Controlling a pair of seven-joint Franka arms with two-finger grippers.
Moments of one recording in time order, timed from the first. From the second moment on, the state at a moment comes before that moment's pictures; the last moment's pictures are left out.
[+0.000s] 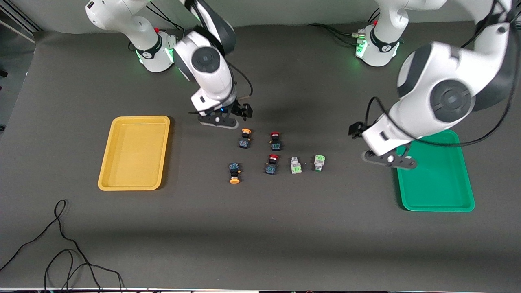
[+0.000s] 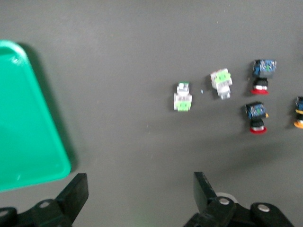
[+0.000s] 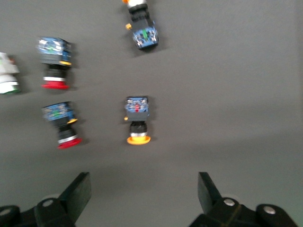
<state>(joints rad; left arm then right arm) -0.27 0.27 -0.07 -1.62 -0.07 1.75 -0.12 0.77 0.26 -0.03 -2.03 0.08 2.26 0.92</state>
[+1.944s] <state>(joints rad) -0.45 0.55 -0.06 -2.01 0.00 2.62 -0.29 0.77 0.52 -0.06 -1.83 0.08 2.29 0.90</state>
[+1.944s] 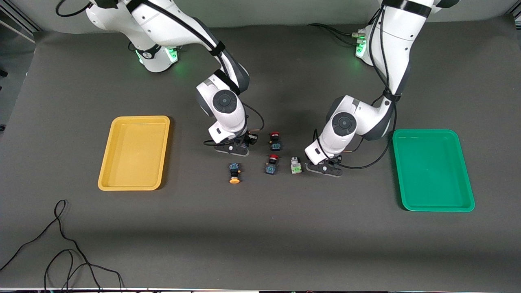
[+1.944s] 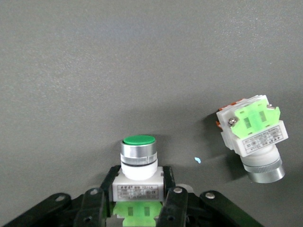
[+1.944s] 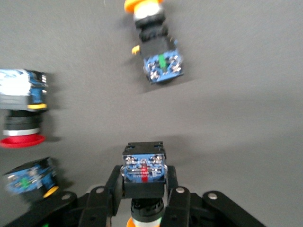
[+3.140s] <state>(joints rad) 0.06 0.31 0.02 -1.46 0.06 1.45 0.03 0.49 0.20 -0.55 -1.86 0.10 1.80 -0.20</state>
